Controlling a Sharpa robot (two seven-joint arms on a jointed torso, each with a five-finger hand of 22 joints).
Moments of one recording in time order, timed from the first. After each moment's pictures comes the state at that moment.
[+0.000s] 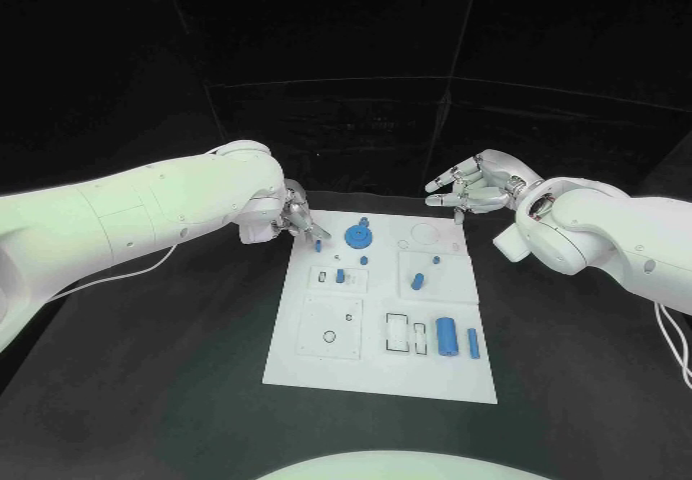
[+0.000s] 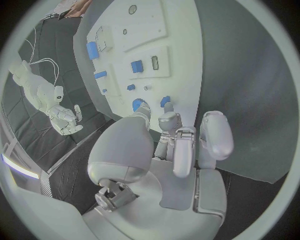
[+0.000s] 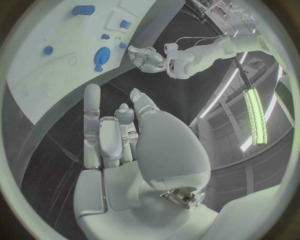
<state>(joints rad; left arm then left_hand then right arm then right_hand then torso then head) 1.43 -0.54 -0.17 1.09 -0.89 0.26 -0.60 1.15 0.01 -0.02 0.29 0.05 0.84 0.09 0.52 0.58 1.26 0.02 1.10 1.00 1.47 -0.05 1.57 1.31 0.07 1.36 0.06 1.31 1.24 1.35 -0.80 -0.10 1.42 -0.70 -0.29 0.06 1.40 -0.04 0.03 0.05 0.30 0.98 0.14 0.11 0.07 1.25 0.05 0.94 1.04 1.46 -0.03 1.25 1.16 0.18 1.11 0.08 0.88 0.43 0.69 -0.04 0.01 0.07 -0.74</state>
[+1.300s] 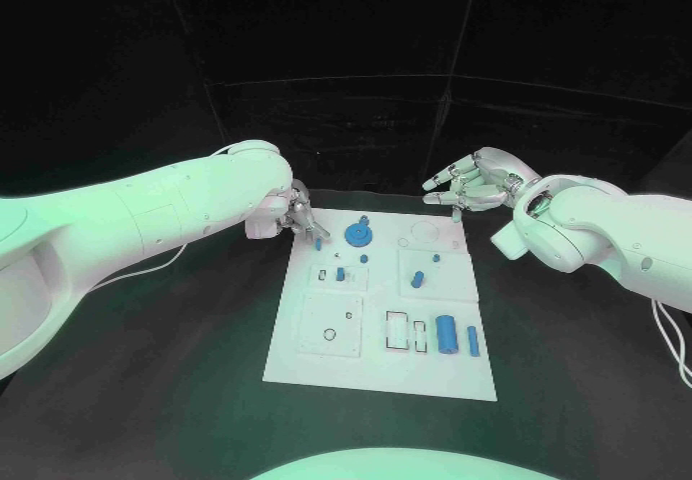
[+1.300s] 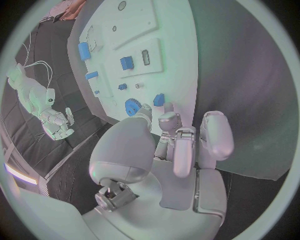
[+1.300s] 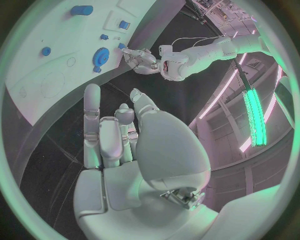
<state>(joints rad) 1.41 -0.45 -0.17 0.95 -0.94 0.31 -0.56 1.18 0.04 -0.03 0.28 0.05 0.85 0.09 0.52 0.57 1.26 0.02 1.10 1.00 1.47 -0.05 1.57 1.31 0.07 1.37 0.06 1.31 1.25 1.35 -0.80 -0.10 1.42 -0.71 -0.29 0.06 1.40 -0.04 0.03 0.05 0.30 0.98 0.14 0.11 0.07 1.25 0.05 0.94 1.04 1.46 -0.03 1.25 1.16 0.18 1.11 0.08 0.88 0.43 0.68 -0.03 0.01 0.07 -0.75</state>
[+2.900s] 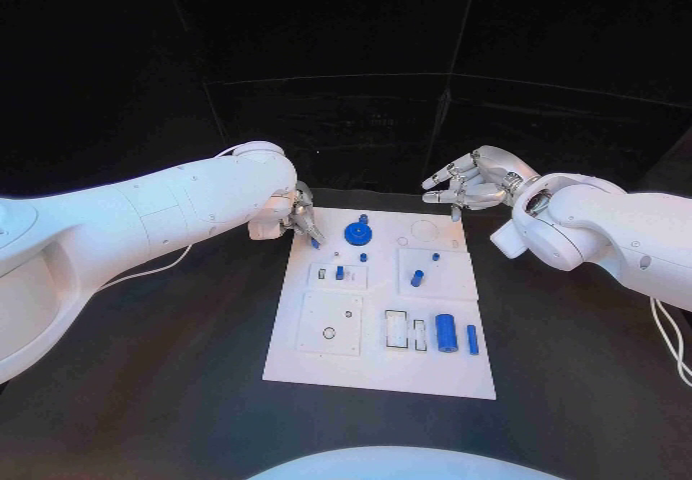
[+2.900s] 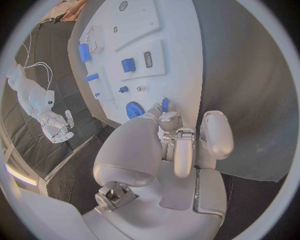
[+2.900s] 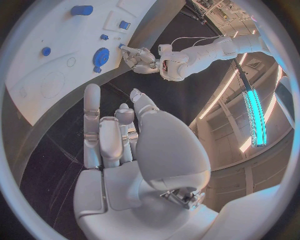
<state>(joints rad) 1.40 -0.43 -0.17 0.93 -0.94 0.33 -0.56 1.42 0.11 0.14 0.15 0.05 0.86 0.08 0.52 0.53 1.25 0.00 1.10 0.98 1.47 -0.05 1.57 1.31 0.07 1.36 0.06 1.30 1.25 1.35 -0.79 -0.10 1.42 -0.71 -0.29 0.06 1.40 -0.04 0.04 0.05 0.30 0.98 0.14 0.12 0.07 1.25 0.05 0.94 1.04 1.46 -0.03 1.25 1.16 0.18 1.11 0.08 0.88 0.43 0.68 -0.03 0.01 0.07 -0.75</state>
